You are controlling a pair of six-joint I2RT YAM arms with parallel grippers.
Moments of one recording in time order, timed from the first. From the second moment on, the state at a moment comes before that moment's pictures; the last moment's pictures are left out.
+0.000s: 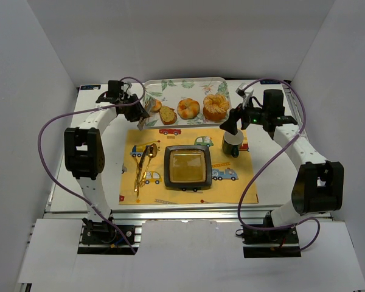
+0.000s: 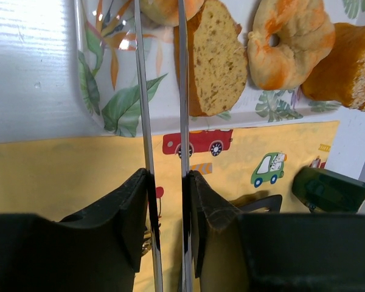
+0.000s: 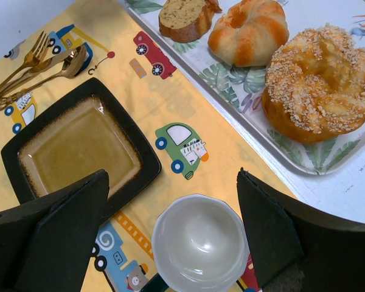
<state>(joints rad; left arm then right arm) -0.08 1.99 1.59 -0.46 0.39 -0.49 0.13 1.51 1.15 -0.21 -0.81 -0.29</state>
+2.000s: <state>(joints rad) -0.51 1.30 0.95 -0.52 0.42 -0.59 0.12 1.45 1.17 -0.36 -1.06 -0.54</state>
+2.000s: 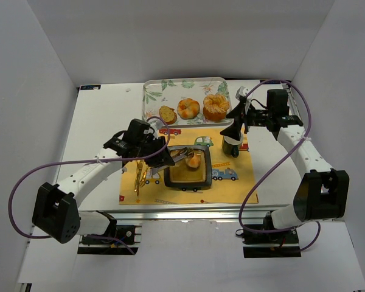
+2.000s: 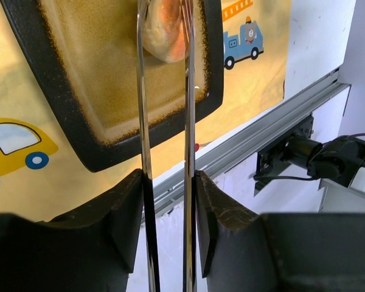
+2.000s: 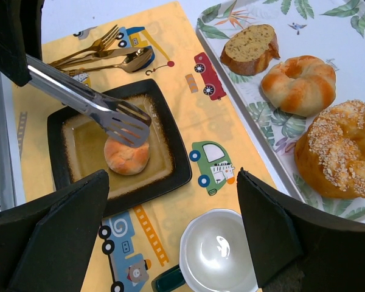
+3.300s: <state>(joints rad) -0.15 1.68 1.28 -0.41 0.35 -0.71 0.12 1.44 1.15 -0.35 -1.09 -0.53</state>
